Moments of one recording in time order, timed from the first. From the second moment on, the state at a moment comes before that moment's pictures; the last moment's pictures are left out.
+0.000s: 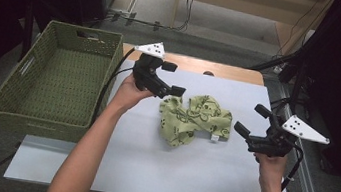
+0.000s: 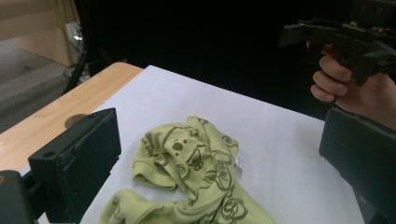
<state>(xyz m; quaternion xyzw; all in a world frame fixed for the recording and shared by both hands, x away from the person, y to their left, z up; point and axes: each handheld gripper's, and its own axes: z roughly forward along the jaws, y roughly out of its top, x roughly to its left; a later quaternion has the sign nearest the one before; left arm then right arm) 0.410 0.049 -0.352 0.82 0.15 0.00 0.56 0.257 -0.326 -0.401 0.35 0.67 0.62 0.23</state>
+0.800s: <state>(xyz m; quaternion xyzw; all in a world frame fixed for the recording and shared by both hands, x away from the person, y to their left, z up) 0.351 0.150 -0.340 0.79 0.20 0.10 0.58 0.261 -0.319 -0.402 0.35 0.67 0.61 0.22</state>
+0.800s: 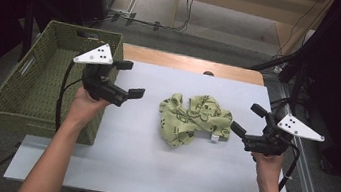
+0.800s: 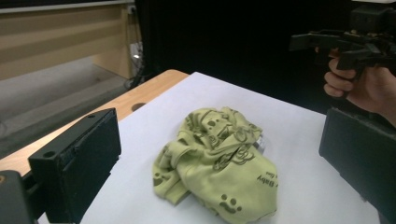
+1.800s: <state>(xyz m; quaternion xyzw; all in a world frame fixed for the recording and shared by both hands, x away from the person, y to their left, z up) 0.326 0.197 -0.368 0.77 0.22 0.10 0.59 0.255 -0.310 -0.399 0.34 0.68 0.61 0.23</state>
